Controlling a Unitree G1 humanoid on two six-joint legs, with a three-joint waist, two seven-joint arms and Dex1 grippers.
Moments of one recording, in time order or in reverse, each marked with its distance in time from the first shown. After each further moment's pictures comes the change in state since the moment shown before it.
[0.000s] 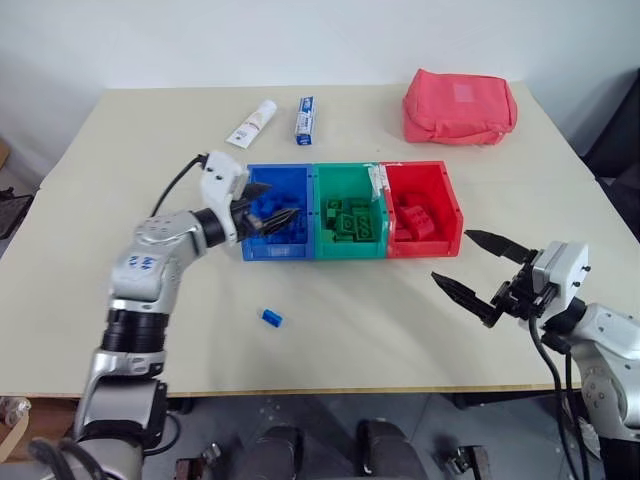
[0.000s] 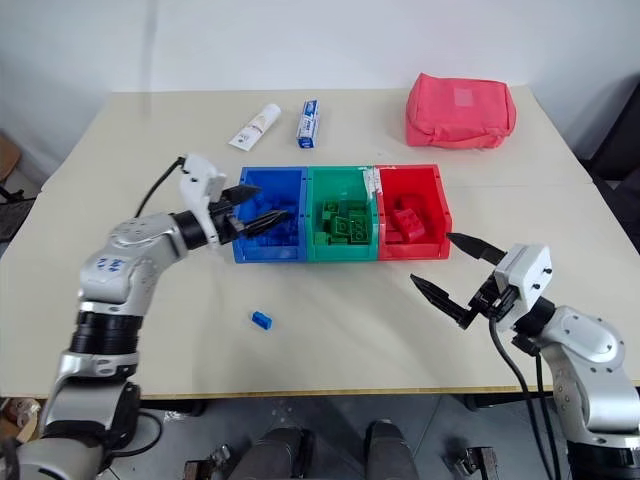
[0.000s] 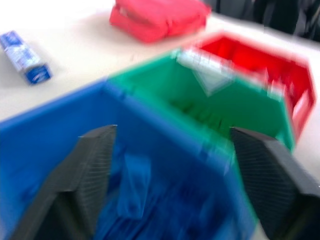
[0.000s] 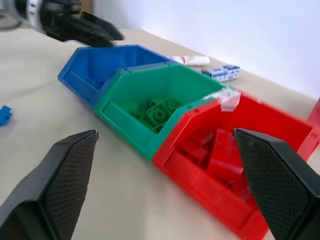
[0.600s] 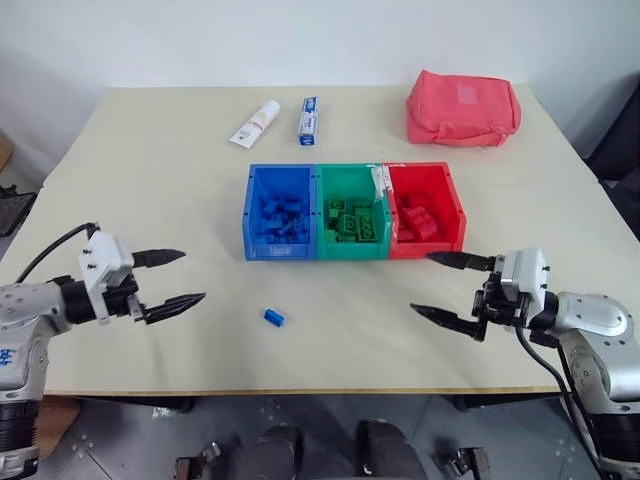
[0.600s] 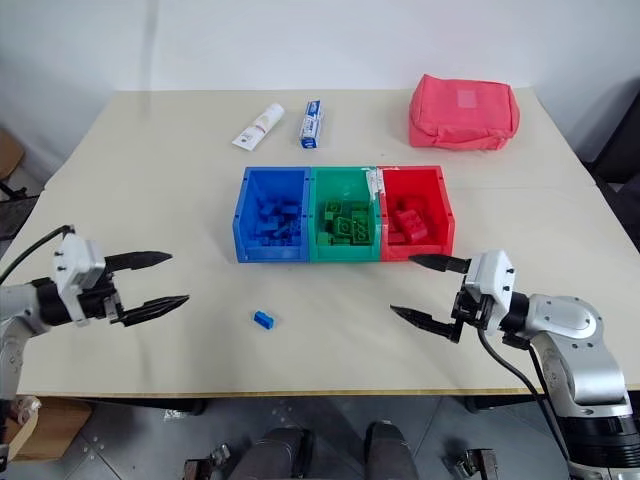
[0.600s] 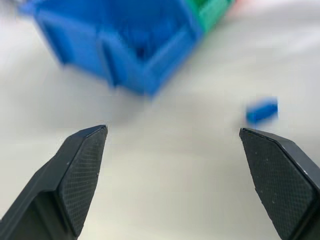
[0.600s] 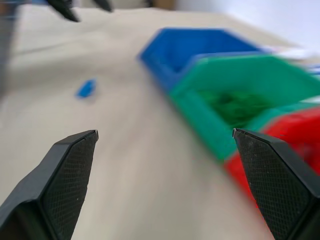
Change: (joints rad) left arm 0.548 0.347 0.294 -0.006 -0.068 -0.462 -0.525; right arm -0.095 -0.054 0.165 0.096 -0.018 -0.004 0.275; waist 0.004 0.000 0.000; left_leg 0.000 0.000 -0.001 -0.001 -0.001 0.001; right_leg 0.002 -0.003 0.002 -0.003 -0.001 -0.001
